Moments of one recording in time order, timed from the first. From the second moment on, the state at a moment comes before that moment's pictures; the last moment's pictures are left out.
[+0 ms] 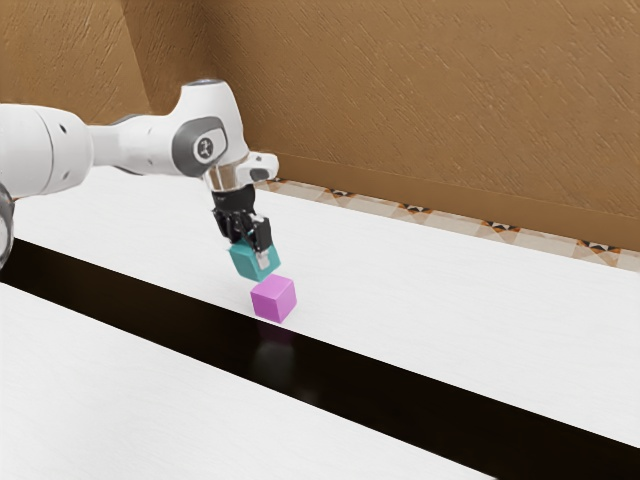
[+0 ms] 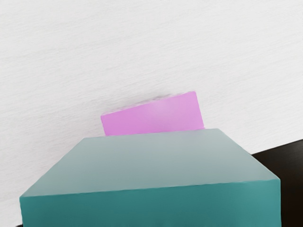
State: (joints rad) arm 0.36 0.53 -0.38 -1.52 0.07 1.94 0.26
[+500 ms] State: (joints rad) arm 0.27 0.63 -0.31 -1.43 0.06 1.92 0.30
